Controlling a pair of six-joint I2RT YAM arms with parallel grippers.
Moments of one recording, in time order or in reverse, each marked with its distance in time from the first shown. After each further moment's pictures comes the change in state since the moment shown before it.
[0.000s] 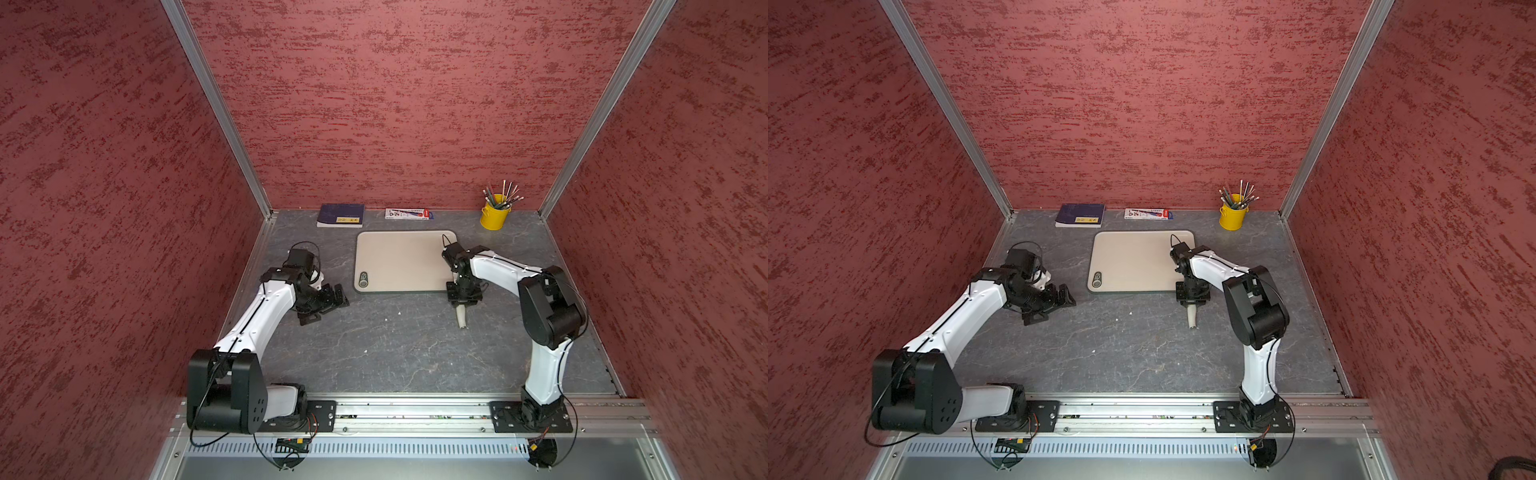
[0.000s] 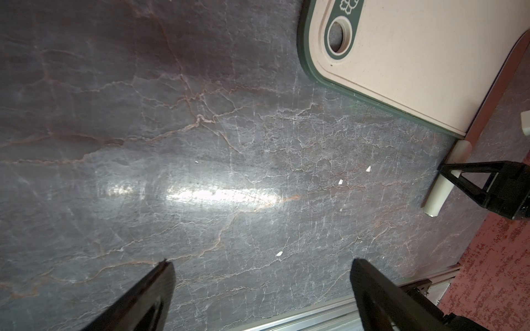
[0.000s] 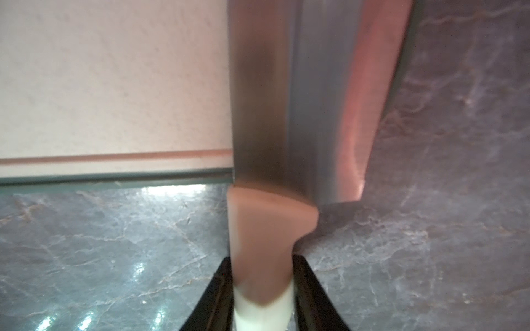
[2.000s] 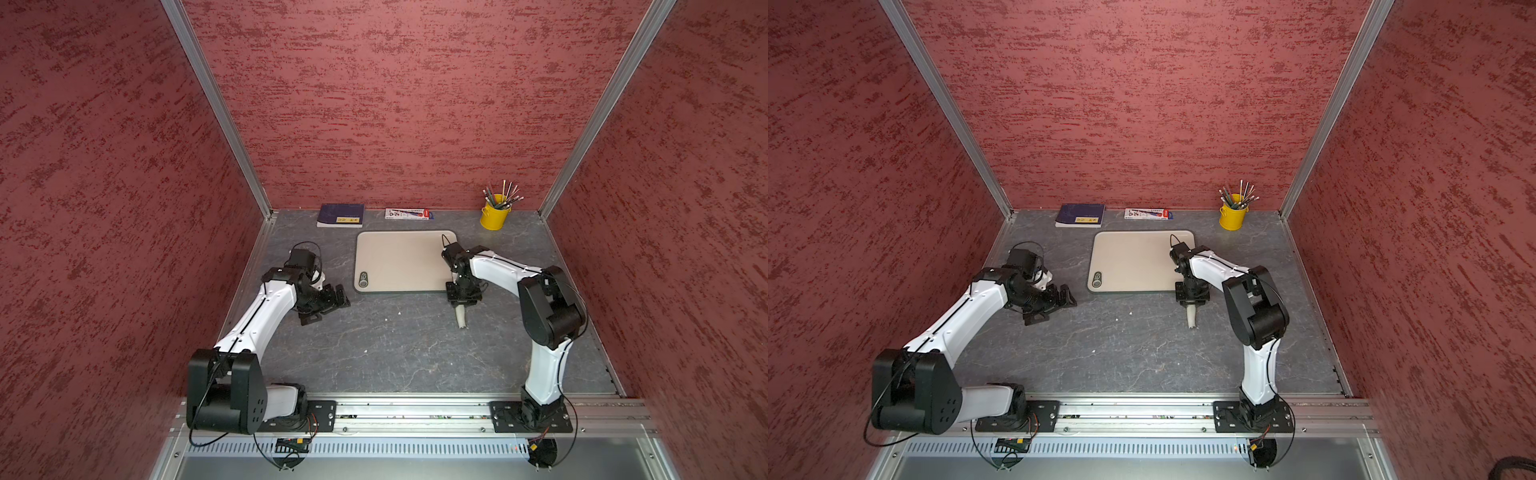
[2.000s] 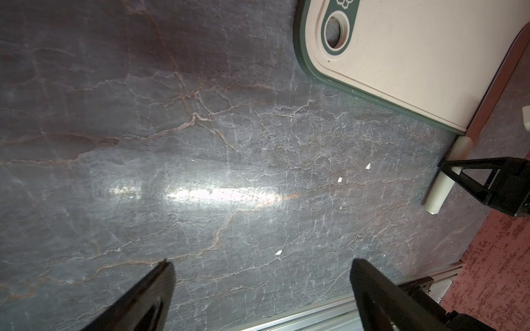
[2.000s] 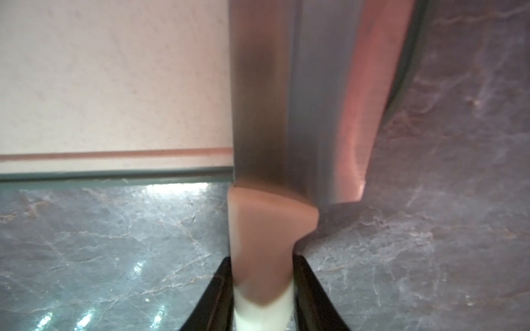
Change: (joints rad) left arm -0.014 0.000 0.000 0.000 -0.001 0.000; right arm 0.013 0.000 0.000 0.002 -0.008 -0.019
